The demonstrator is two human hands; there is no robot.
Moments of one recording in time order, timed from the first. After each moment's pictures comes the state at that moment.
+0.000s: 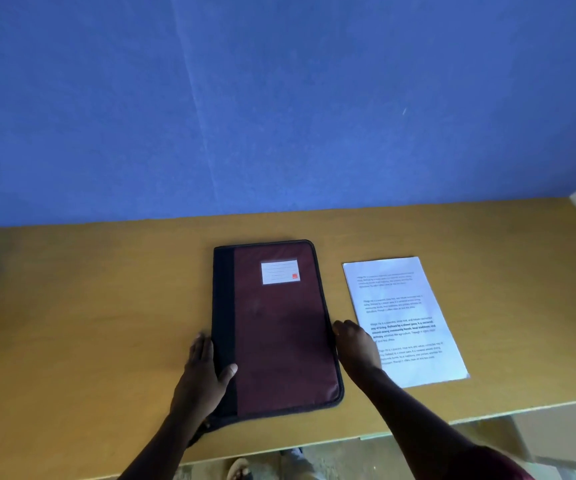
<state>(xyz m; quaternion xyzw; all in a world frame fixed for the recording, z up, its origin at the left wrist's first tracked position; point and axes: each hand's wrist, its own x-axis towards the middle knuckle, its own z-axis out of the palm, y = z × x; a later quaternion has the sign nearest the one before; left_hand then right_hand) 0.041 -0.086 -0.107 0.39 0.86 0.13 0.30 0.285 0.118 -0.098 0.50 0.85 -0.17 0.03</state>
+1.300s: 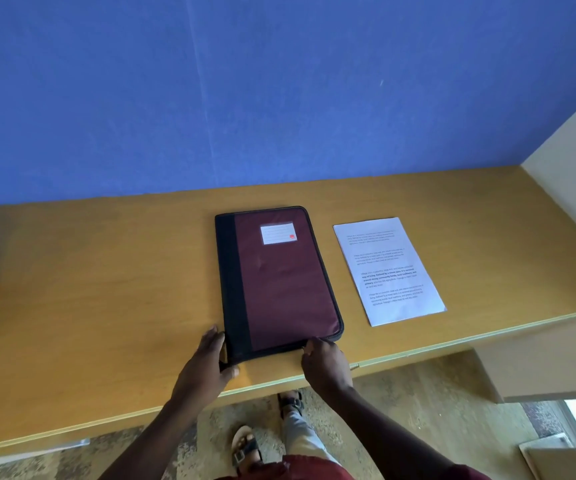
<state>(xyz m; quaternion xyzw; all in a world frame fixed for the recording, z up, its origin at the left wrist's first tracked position) 0.054 -0.177 -0.111 0.49 0.80 0.13 0.33 0.279 -0.061 -0.087 0.57 0.78 -0.25 -0.01</state>
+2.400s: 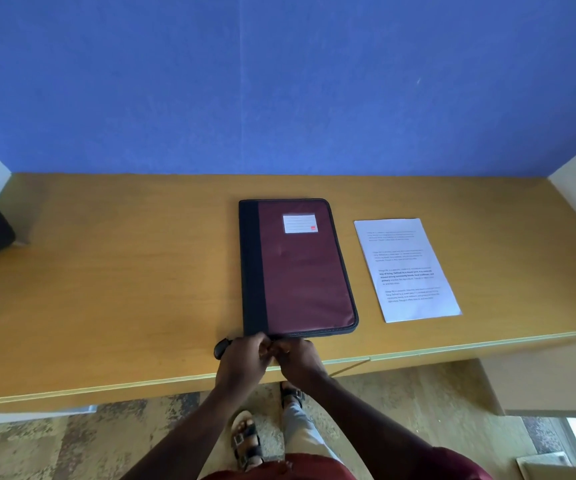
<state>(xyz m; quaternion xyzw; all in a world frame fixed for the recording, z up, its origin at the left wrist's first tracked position) 0.103 -0.176 -0.102 0.49 0.79 0.24 0.26 0.228 -0.095 -0.102 0.44 0.80 -0.40 0.03</state>
